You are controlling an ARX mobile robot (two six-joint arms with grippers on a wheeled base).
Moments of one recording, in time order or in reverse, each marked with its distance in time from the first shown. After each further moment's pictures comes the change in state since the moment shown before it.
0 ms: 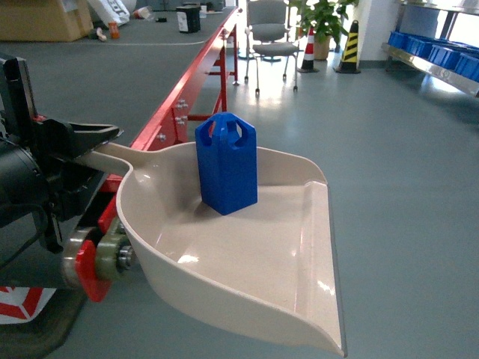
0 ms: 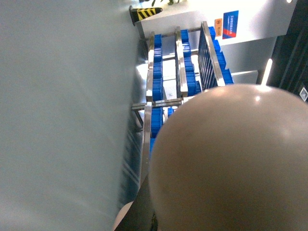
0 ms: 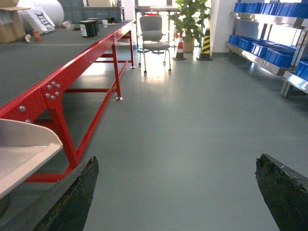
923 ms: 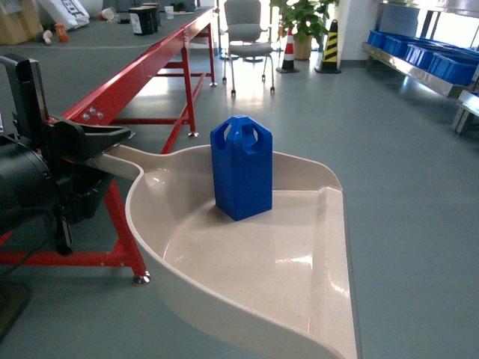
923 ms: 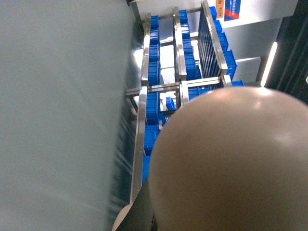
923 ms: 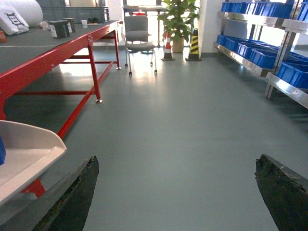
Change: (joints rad) left arm -0.013 0.000 -0.001 0.000 0.010 0.000; right arm 0.000 0.000 0.000 0.003 0.001 0.000
